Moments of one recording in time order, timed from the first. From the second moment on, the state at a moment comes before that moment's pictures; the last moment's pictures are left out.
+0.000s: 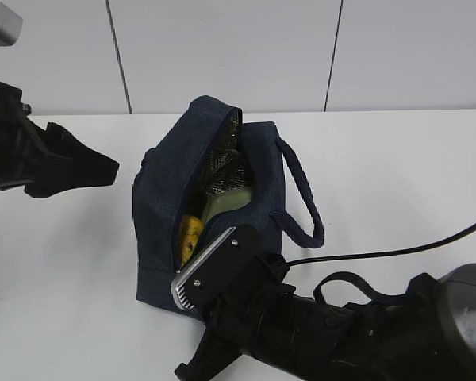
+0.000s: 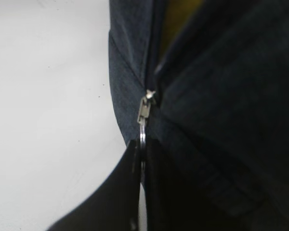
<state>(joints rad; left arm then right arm) -0.30 1.23 -0.82 -0.76 0.59 0.77 0.89 1.91 -0.67 0.15 -0.64 -0.19</state>
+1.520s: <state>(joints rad) -0.30 1.37 -0.82 -1.01 0.70 1.01 0.89 1.84 -0.66 0.11 -0.47 -0.19</state>
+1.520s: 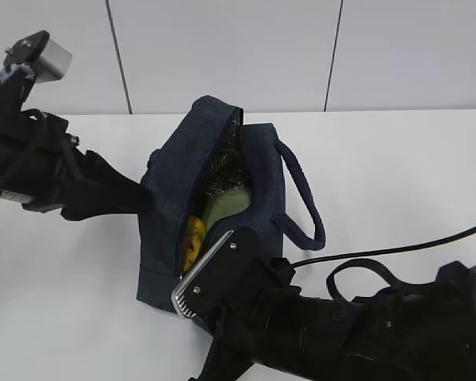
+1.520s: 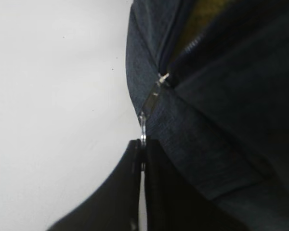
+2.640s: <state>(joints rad) -0.30 1.48 -0.82 -1.12 0.70 1.10 0.89 1.71 -0.66 0.11 -0.40 -0.19</state>
